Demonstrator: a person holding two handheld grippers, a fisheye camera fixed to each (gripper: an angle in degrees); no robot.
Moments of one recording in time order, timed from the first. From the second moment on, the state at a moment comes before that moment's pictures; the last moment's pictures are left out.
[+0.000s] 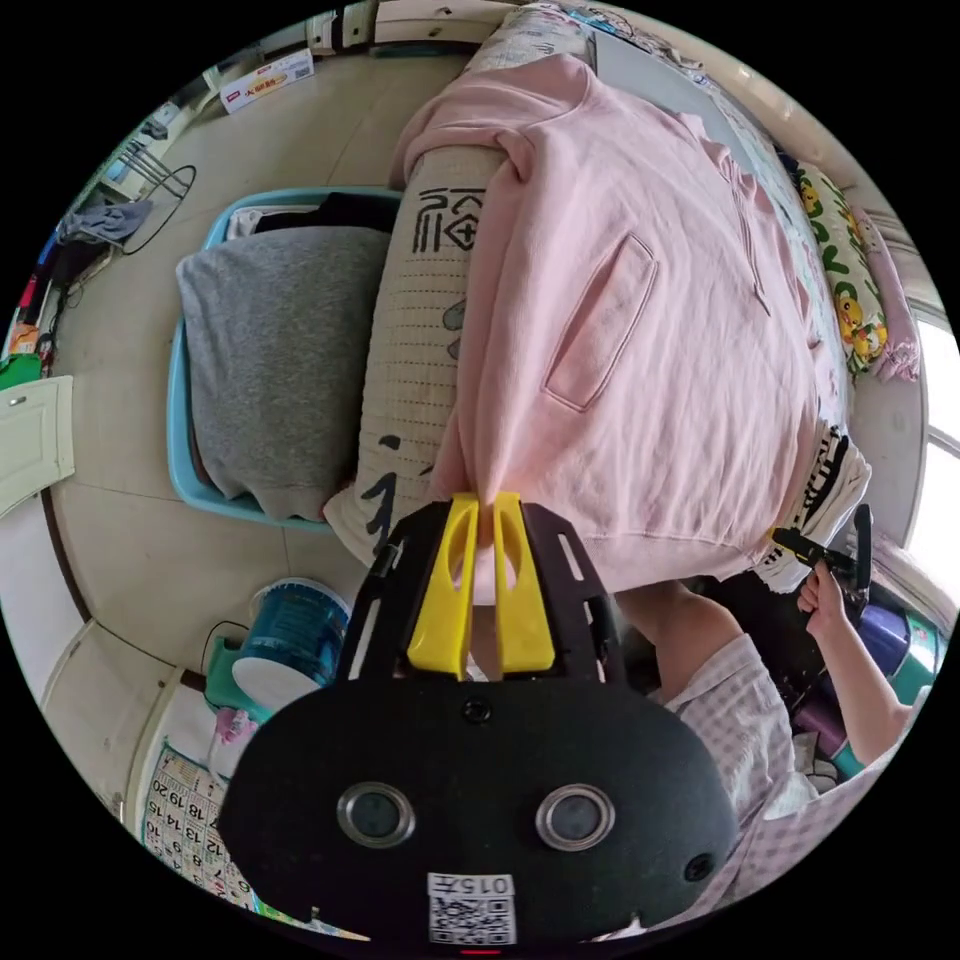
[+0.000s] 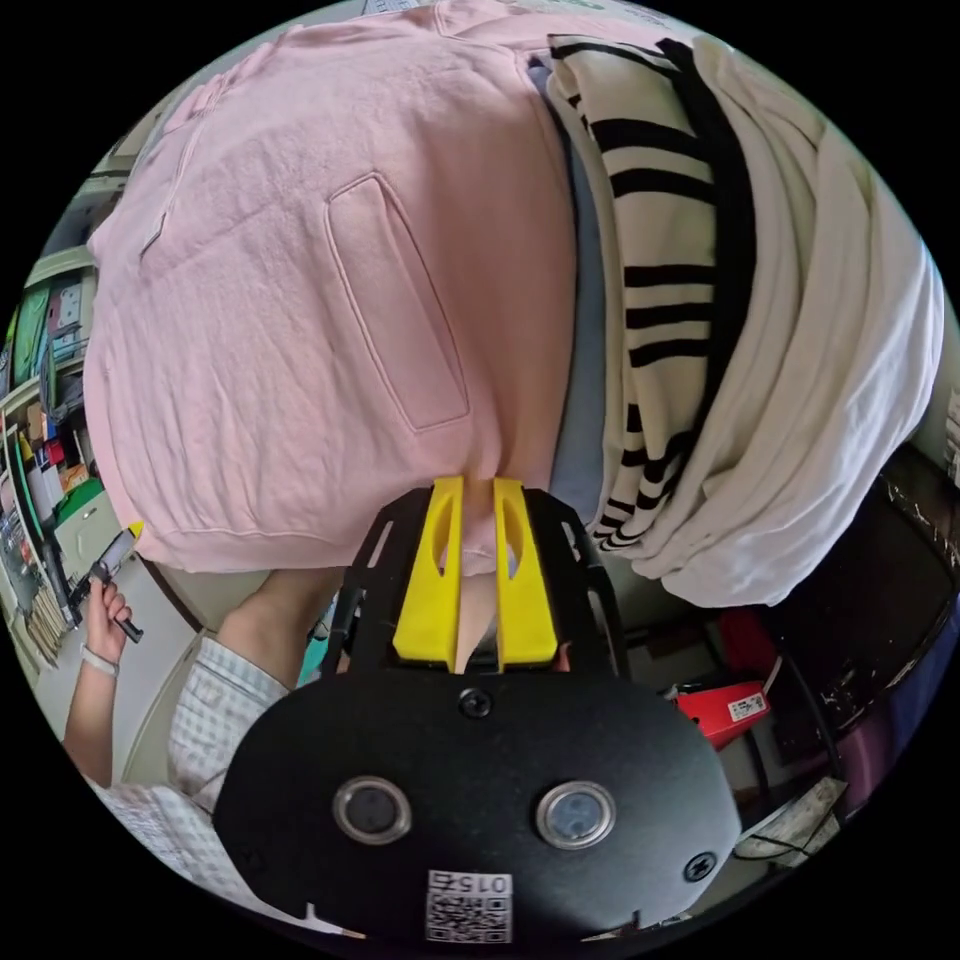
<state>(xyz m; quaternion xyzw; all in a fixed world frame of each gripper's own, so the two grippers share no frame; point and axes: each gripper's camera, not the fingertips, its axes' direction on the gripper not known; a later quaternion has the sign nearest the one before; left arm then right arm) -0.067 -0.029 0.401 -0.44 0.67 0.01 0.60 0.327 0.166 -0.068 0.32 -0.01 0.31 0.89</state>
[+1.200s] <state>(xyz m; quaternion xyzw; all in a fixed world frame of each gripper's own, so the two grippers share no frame) 0.355 -0.733 -0.240 -0.01 0.83 0.28 0.49 0.911 0.236 -0.099 0.64 -0.34 0.33 0.61</state>
